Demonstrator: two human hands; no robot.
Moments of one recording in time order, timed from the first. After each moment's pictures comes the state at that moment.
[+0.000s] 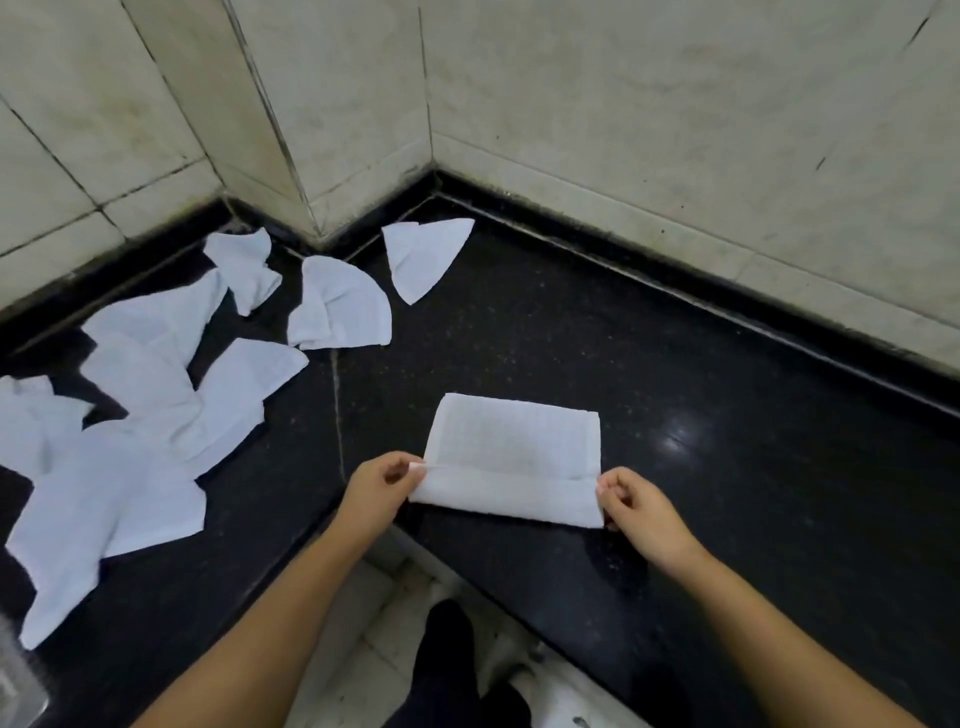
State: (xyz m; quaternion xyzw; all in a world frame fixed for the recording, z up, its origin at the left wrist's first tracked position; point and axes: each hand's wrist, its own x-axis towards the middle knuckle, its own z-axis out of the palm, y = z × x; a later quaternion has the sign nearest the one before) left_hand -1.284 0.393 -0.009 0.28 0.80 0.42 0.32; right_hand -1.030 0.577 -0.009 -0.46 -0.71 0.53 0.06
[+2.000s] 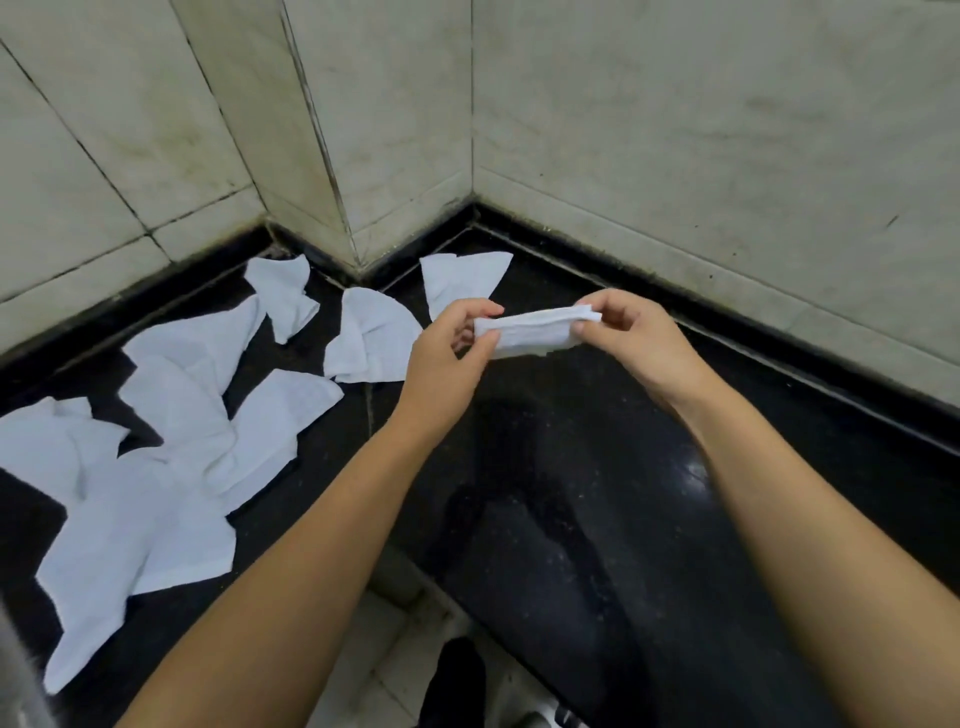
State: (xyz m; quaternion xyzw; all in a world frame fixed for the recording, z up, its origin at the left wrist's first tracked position) left_hand -1.323 0.492 0.138 0.39 0.70 0.58 0.14; right_hand -1.194 0.648 0.152 -0.25 -0.76 0.55 0.22
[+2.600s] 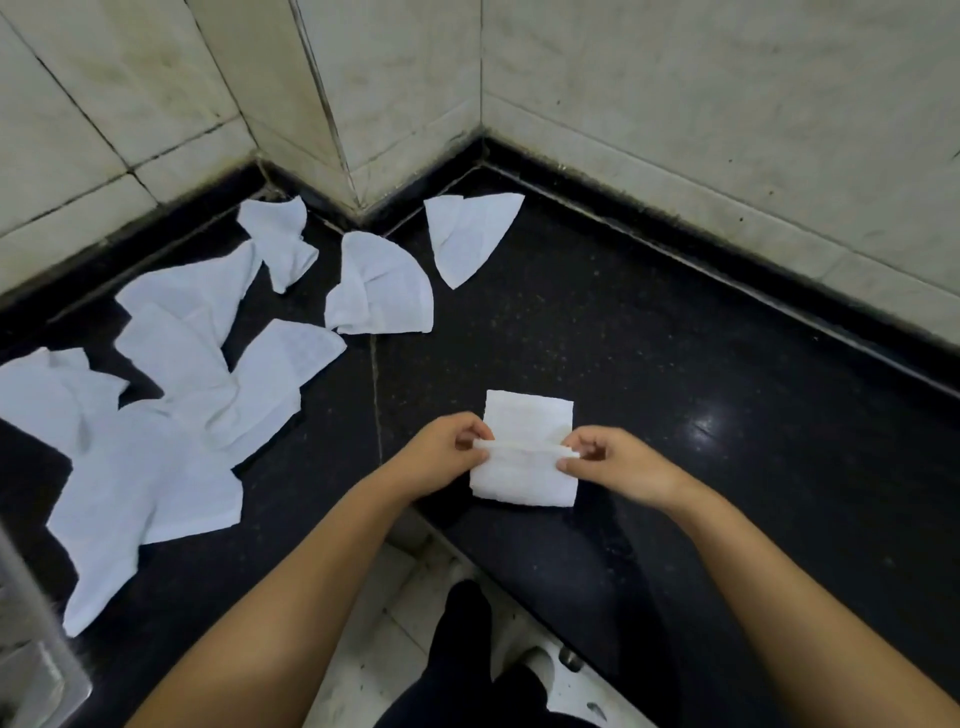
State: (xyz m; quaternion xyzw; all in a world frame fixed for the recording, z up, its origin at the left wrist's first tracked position) left_hand -1.318 0.435 0.023 0.36 0.77 0.31 0.43; right_hand -1.134 0.594 0.023 -0.32 -0.77 0.55 -0.08
